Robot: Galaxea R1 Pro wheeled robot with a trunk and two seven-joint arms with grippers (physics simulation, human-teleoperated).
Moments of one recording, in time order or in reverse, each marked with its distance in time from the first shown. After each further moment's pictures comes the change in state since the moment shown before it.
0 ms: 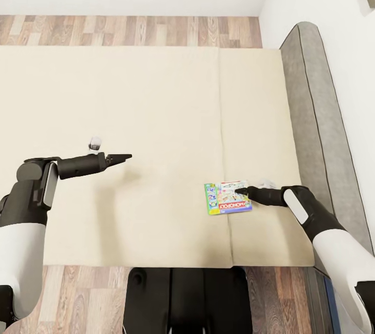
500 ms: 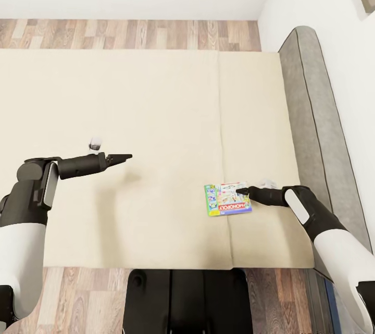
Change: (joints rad) left arm 0.000 -0.001 -0.001 0.000 0.000 0.000 0.000; right arm 0.000 -0.007 0.001 0.000 0.000 0.000 0.000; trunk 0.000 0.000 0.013
